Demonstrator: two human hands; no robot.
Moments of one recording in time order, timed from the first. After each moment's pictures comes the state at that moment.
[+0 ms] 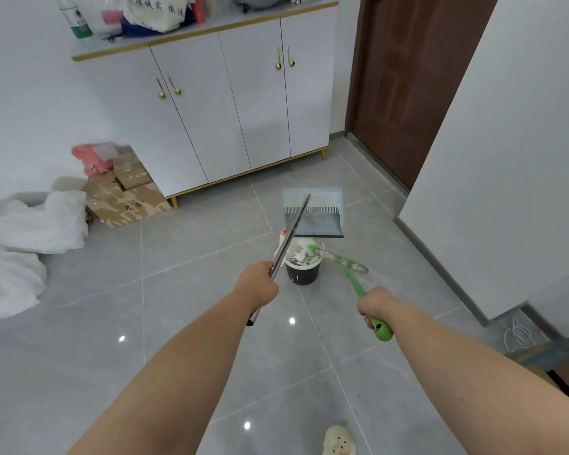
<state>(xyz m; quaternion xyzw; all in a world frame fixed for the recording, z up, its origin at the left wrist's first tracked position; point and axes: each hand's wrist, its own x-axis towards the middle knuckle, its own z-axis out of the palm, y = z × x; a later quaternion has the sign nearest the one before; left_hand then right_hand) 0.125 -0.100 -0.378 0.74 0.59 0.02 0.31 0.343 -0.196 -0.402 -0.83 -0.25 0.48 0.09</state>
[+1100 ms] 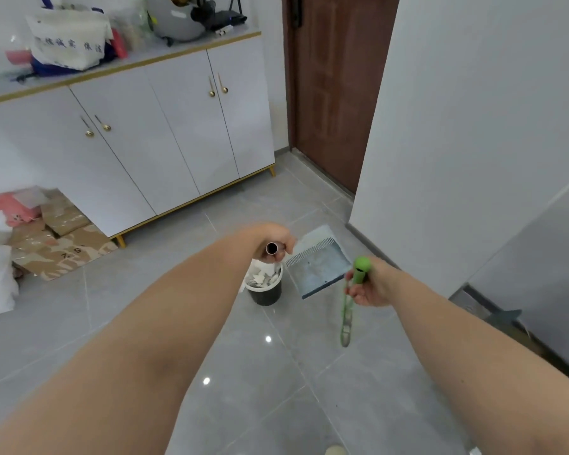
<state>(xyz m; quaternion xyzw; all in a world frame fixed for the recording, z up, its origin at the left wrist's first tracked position) 0.287 -0.045 -0.273 0.63 0.52 -0.14 0.56 0.435 -0.203 -0.327 -0.67 -0.03 0.63 0.40</state>
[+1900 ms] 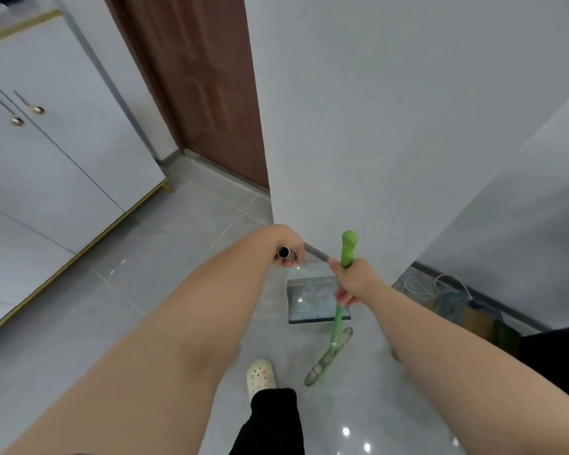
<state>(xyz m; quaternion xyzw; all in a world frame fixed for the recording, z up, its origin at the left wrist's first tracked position) 0.637 0.054 -0.358 0.78 0.33 -0.41 0.35 0.667 -0.116 -0.401 -0.85 -0.04 0.40 0.34</state>
